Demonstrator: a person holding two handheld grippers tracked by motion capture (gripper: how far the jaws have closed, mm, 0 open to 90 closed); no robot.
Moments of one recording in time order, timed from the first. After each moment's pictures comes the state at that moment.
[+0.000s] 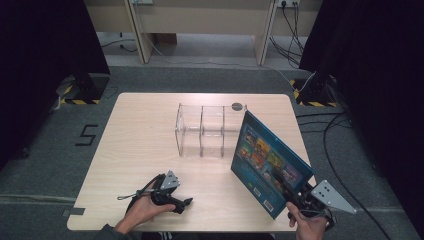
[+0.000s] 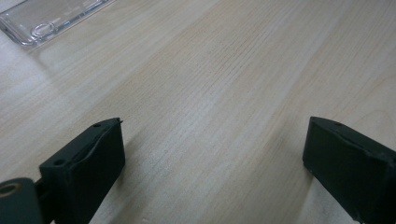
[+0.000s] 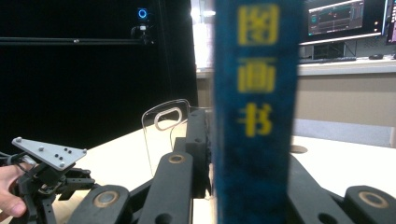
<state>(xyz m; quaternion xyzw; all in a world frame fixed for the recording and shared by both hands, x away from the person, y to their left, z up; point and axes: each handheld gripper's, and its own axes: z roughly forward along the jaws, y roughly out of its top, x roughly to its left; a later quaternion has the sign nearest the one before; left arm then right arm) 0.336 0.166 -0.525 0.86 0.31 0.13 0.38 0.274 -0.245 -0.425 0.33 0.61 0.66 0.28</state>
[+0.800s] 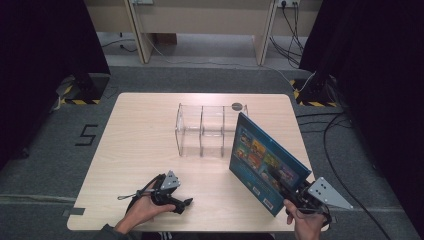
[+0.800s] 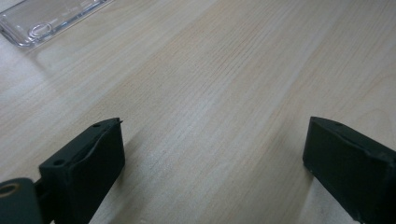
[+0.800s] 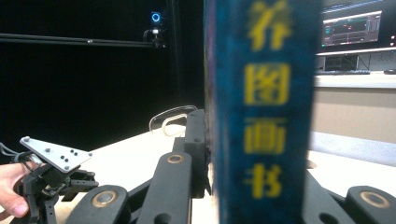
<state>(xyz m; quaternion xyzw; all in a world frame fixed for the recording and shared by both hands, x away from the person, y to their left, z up) 0.336 0.166 -0.525 0.86 0.31 0.13 0.38 0.281 -0.240 -0.421 0.30 0.62 0.67 0.28</state>
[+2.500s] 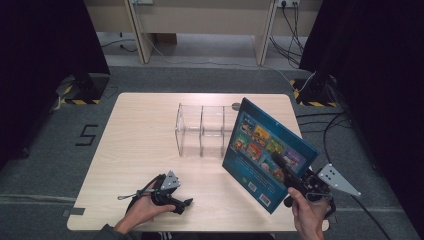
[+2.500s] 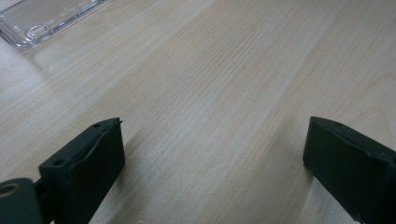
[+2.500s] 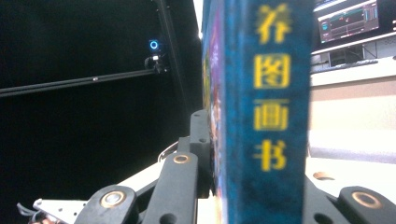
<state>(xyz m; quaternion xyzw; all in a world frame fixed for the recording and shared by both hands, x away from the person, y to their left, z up) 0.335 0.166 -0.525 0.86 0.31 0.13 0.38 0.297 -0.242 -0.392 0.34 0.57 0.72 0.23</state>
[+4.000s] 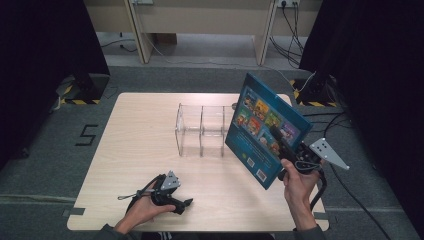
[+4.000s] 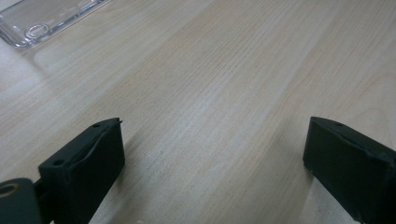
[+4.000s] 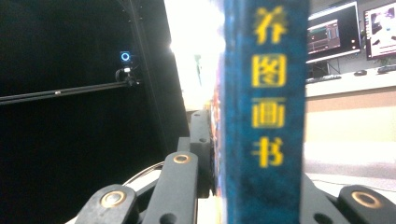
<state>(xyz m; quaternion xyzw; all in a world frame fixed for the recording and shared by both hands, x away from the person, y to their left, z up) 0.335 0.165 -0.525 0.86 0.31 0.13 0.38 0.354 -0.229 -0.374 0.37 0.54 0.71 0.27</state>
